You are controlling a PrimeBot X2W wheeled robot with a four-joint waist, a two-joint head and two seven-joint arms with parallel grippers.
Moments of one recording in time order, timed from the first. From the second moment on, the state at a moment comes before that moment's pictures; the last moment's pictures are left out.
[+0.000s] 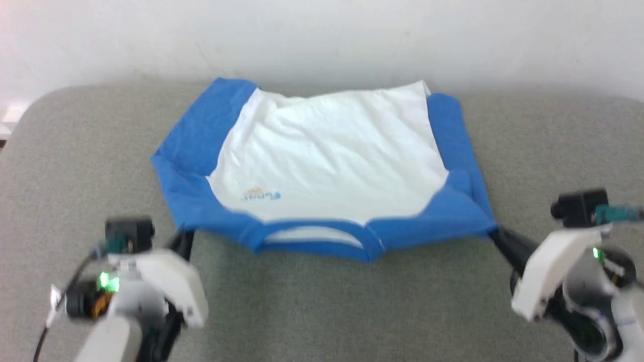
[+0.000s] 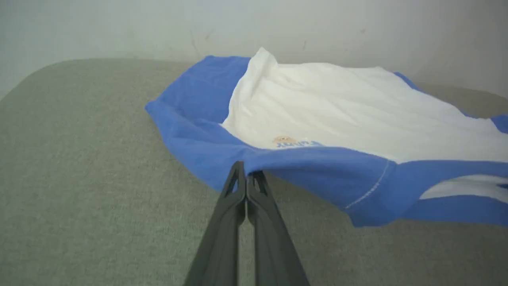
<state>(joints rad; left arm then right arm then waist) -0.19 0.35 -0.22 0.08 -0.47 0.11 0.26 -0.19 -0.31 0.14 0.05 0.64 0.13 0.46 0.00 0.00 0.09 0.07</state>
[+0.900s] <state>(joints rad) 0.22 0.37 -0.18 -0.03 -0.61 0.27 0.55 0.19 -0.23 0.07 -0.10 0.36 0.13 0.81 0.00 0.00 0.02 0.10</state>
